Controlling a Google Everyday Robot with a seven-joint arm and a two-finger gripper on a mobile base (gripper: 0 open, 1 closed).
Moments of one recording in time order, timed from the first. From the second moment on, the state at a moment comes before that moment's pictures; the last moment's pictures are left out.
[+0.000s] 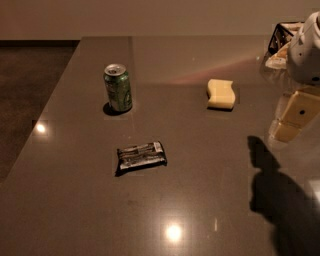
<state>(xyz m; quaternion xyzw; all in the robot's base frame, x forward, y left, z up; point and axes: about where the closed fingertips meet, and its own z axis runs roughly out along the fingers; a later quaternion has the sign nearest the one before) 0.438 -0.217 0.976 -0.60 0.78 -0.03 0.16</state>
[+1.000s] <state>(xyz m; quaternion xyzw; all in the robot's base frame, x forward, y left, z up) 0.500 -0.215 0.972 -0.53 0.83 -0.02 0.16</state>
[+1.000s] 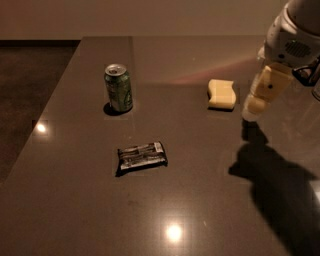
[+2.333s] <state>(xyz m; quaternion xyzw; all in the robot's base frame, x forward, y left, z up) 0.626 -0.224 0.884 -0.26 0.94 0.03 0.23</state>
